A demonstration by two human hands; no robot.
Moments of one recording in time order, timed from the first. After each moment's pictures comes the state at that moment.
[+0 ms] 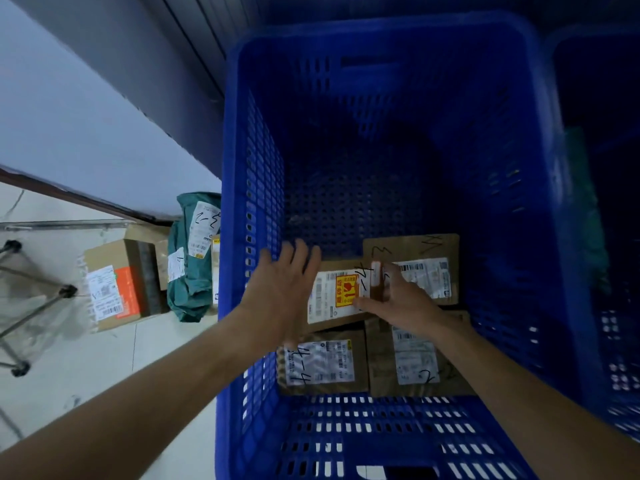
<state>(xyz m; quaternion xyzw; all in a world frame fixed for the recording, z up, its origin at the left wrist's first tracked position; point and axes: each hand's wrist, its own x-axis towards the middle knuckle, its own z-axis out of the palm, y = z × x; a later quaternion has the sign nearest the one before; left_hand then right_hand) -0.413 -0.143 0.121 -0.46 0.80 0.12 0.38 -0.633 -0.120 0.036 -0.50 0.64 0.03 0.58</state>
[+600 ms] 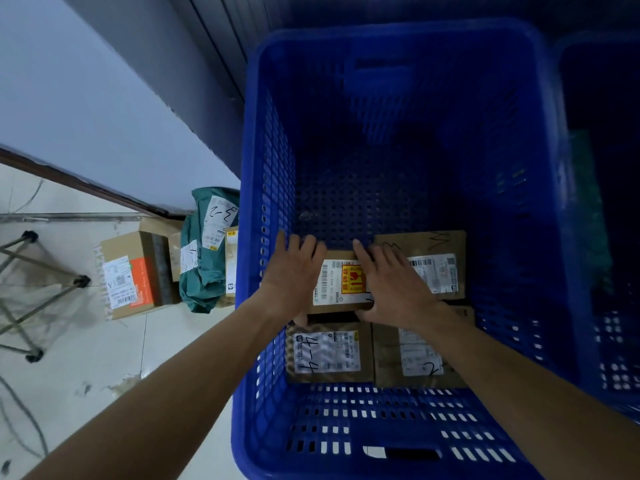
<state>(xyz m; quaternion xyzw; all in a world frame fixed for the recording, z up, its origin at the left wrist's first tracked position) -0.407 -0.147 0.094 -0.47 0.79 0.10 0.38 -0.607 -0.125 0.033 -0.83 0.49 0.13 0.22</state>
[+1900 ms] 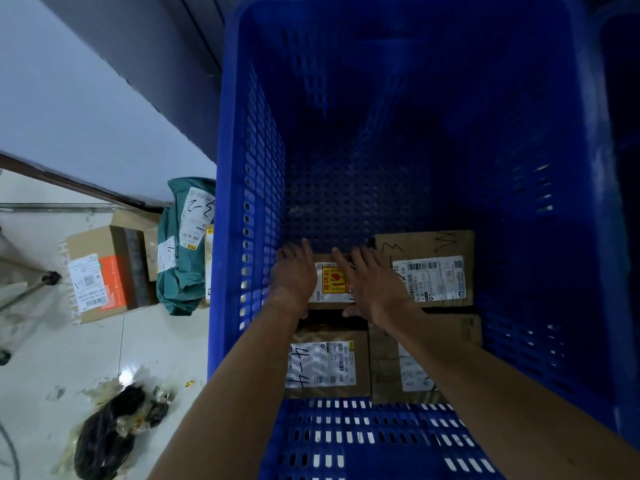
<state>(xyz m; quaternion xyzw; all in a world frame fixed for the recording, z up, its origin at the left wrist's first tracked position) -0.418 -0.158 -0.012 -0.53 0.72 0.15 0.42 -0.580 -0.140 -0.038 -0.84 0.46 0.27 0.15</state>
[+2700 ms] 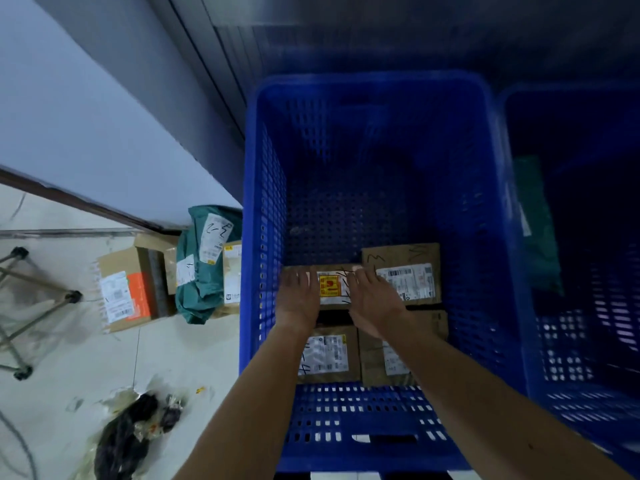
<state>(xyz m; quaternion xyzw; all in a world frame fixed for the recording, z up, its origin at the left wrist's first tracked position) -0.428 -0.121 0.062 -0.53 0.73 0.17 0.39 -0.590 -0.120 0.059 -0.80 0.50 0.25 0.22</state>
